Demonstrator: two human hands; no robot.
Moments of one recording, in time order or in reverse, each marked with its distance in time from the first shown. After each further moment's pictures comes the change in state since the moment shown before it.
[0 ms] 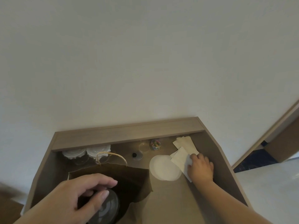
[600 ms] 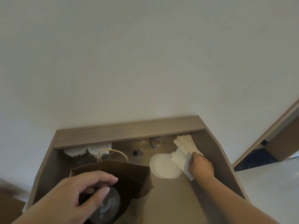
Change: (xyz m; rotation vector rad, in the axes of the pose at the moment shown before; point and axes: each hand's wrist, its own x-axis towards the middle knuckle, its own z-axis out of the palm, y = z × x) left_hand -0.003 -0.002 -0.001 -0.006 -0.003 -0.005; right_hand 0.003 0.001 -0.012 0.158 -0.094 0.035
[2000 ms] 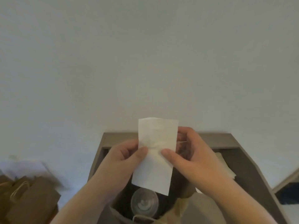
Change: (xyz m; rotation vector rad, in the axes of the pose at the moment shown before) left_hand -0.009 -0.010 -0.036 -0.778 0.274 -0.051; right_hand -0.202 -0.221 -0.252 0.998 -0.169 -0.473
